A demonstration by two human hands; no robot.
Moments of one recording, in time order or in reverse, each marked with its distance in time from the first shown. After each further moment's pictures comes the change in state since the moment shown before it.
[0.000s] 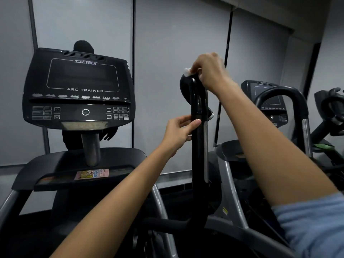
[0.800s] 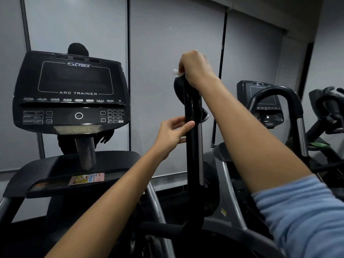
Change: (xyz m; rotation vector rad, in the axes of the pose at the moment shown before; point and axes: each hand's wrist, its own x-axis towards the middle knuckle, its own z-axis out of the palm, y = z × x) left_hand 0.003 0.000 -0.004 -0.058 -0.037 0.021; right_hand 0.007 -0.026 -0.006 -0.186 -0.080 -0.034
